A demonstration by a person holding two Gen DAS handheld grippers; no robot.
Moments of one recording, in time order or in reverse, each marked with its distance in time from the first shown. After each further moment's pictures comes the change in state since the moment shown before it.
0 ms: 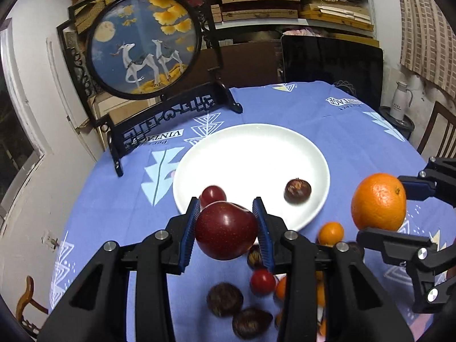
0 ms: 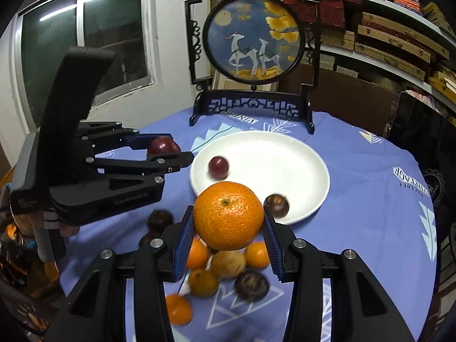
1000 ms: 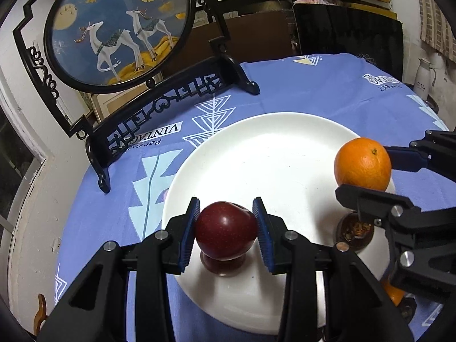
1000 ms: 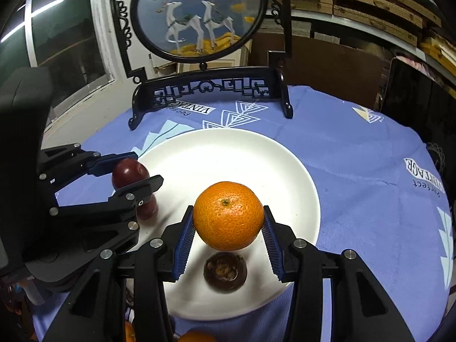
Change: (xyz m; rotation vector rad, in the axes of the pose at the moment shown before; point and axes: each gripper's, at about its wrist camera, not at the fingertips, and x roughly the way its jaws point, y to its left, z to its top) left arm 0.120 -0.001 0.041 0.058 0.127 0.084; right arm 0.131 -0.074 0.045 0.136 0.113 -0.073
